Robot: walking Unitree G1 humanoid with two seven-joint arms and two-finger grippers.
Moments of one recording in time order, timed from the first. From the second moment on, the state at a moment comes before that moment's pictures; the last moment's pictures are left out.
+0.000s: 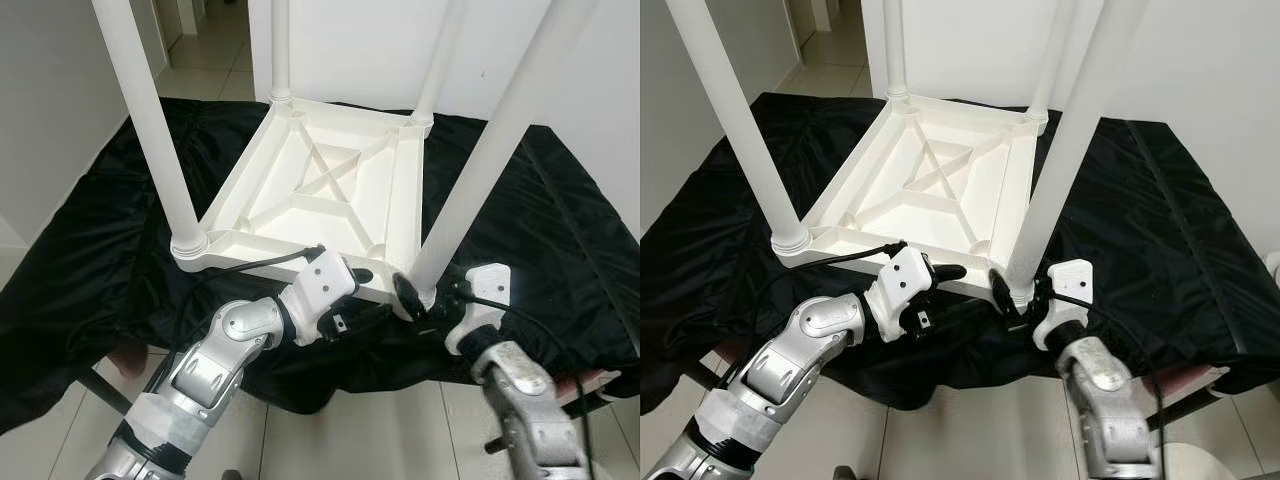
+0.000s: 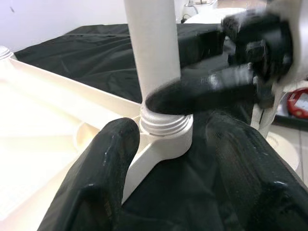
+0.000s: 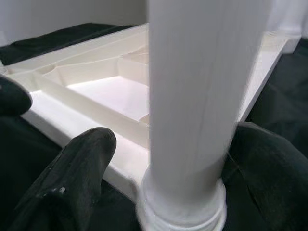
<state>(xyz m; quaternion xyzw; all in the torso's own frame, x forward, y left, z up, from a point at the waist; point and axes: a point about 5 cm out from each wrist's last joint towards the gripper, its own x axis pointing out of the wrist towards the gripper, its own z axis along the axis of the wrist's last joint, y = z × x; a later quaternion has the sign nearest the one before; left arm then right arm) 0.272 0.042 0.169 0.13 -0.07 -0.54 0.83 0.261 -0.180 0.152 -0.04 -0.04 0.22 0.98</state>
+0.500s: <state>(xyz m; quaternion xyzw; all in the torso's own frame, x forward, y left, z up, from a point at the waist) 0.270 0.044 0.166 0.13 -0.07 -0.54 0.83 0.300 -0.179 0.144 -0.08 0.01 0.33 0.94</state>
